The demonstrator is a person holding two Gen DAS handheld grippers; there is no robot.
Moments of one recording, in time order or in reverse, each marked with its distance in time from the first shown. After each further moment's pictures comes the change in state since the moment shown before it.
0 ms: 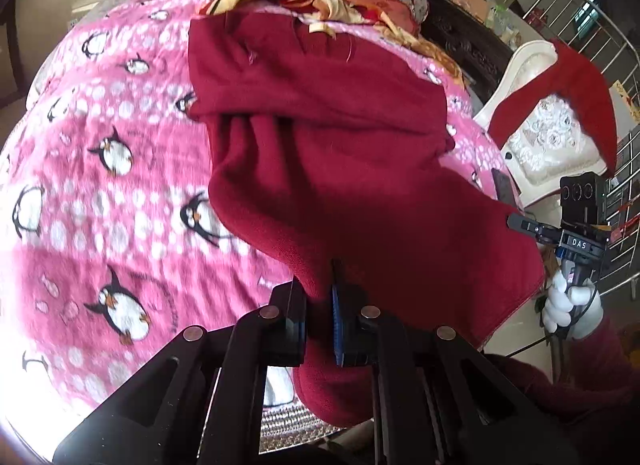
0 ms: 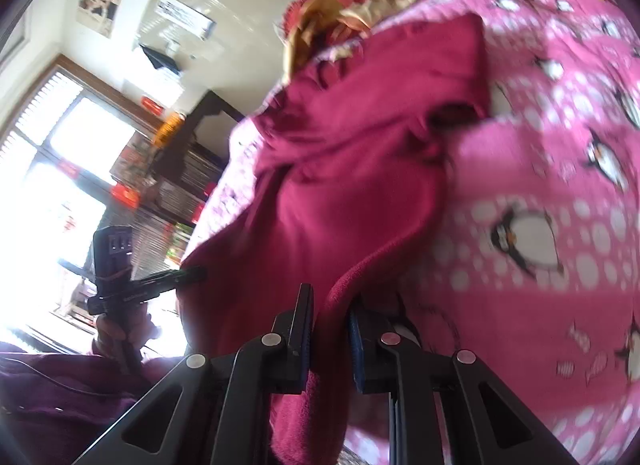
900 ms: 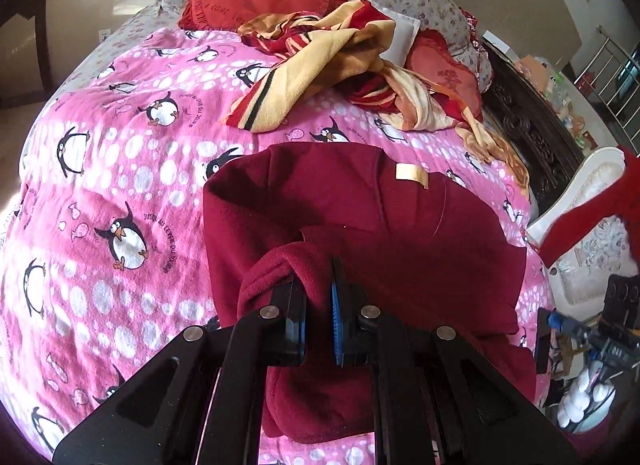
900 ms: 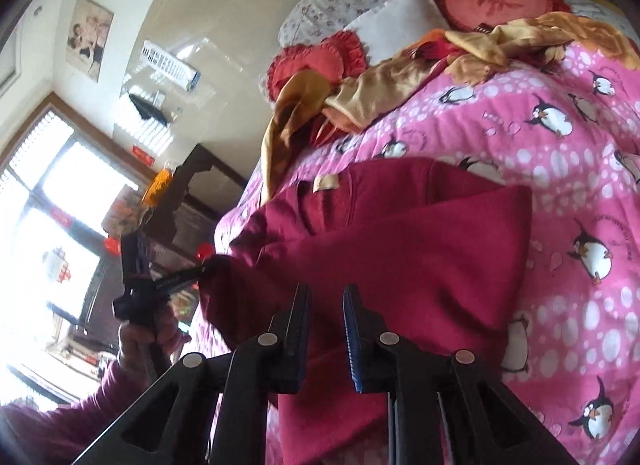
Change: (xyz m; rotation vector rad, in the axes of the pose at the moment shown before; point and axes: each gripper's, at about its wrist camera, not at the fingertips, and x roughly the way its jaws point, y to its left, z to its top) left arm 0.072 0.072 0.190 -0.143 -0.115 0.098; right arm 0.026 -0.021 0.177 0.014 -0.092 -0.017
